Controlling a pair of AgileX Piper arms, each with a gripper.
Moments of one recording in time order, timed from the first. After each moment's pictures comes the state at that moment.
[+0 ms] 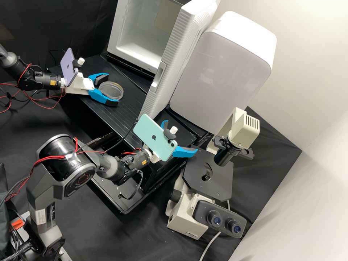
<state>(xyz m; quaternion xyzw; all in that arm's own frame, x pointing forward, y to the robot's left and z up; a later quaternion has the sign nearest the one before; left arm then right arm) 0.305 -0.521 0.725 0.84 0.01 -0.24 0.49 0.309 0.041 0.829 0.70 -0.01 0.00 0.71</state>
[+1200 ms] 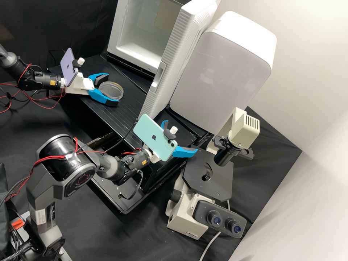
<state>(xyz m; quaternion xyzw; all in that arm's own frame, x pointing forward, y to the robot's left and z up) 0.305 -0.522 0.725 0.83 0.00 -0.24 0.49 0.309 0.041 0.829 0.70 -0.01 0.00 0.71</state>
